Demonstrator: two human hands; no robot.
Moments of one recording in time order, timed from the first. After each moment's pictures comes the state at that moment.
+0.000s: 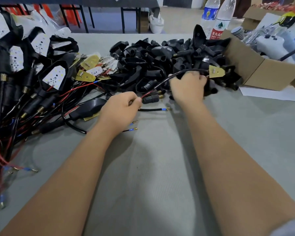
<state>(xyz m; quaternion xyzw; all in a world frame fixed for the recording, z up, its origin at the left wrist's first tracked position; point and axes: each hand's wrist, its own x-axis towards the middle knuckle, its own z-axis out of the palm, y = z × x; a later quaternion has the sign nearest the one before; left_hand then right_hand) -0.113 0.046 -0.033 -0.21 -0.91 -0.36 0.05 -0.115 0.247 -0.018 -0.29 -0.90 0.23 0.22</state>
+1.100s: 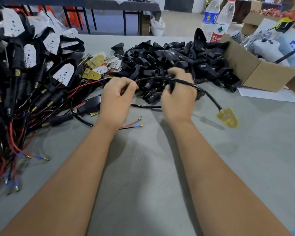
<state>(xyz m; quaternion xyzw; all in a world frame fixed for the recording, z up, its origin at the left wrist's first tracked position) -0.103 0.036 -0.019 -0.20 -0.81 -0.53 0.16 -0.070 0.183 -0.023 -0.14 -0.83 0.32 0.44</state>
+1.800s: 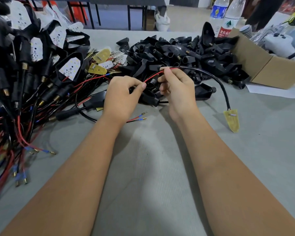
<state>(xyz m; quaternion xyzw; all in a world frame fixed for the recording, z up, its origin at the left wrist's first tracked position) -0.110 0.032 -0.022 -0.24 -0.84 -0.45 0.19 -0.070 0.172 -0.012 -0.08 -0.61 0.75 0.24</state>
